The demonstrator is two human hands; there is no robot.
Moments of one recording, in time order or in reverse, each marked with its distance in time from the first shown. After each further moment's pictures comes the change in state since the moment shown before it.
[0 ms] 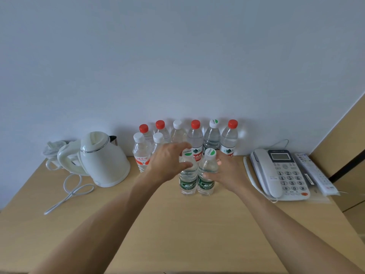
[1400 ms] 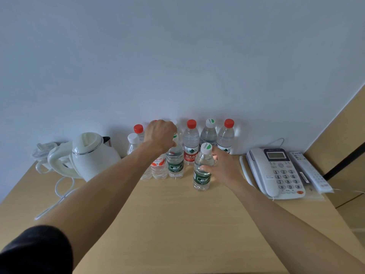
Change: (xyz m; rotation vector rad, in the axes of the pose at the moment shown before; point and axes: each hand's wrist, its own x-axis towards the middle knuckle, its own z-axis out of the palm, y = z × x) left_hand 0.076 -0.011 -0.018 0.564 -0.072 -0.083; right_hand 0.016 -0.004 0.002 -0.077 0.053 0.048
